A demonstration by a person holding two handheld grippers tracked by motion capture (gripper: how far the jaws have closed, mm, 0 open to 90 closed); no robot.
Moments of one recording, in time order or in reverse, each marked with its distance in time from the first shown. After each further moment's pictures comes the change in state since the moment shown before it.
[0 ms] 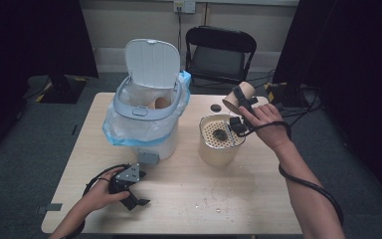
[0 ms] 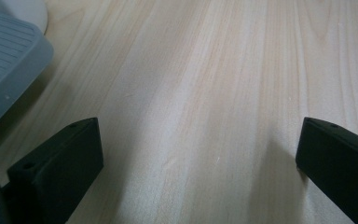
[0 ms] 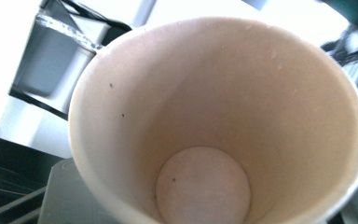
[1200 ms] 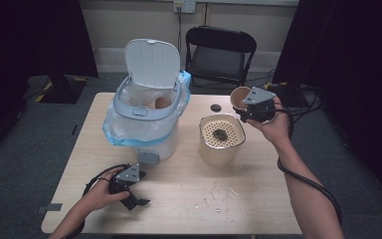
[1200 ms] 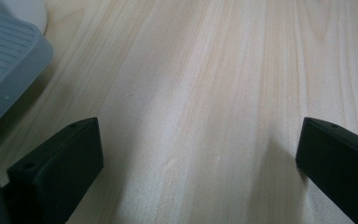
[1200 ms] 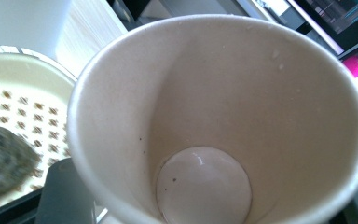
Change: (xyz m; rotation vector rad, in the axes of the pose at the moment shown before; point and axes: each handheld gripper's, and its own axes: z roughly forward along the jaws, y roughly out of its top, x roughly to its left) left arm 0.000 0.000 0.000 0.005 0.000 0.004; right arm -0.009 -0.060 0.018 -0.164 0.572 1.244
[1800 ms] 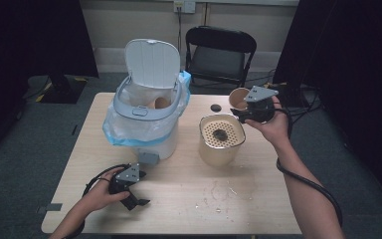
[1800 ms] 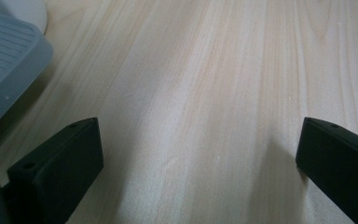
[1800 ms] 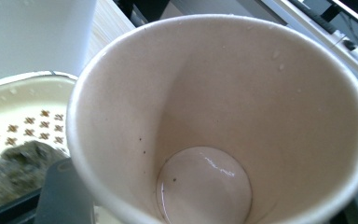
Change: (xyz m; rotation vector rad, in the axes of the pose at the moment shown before) left arm 0.000 0.000 0.000 -0.005 0.000 0.001; right arm 0.001 0.003 0.000 -0.008 0.084 0.105
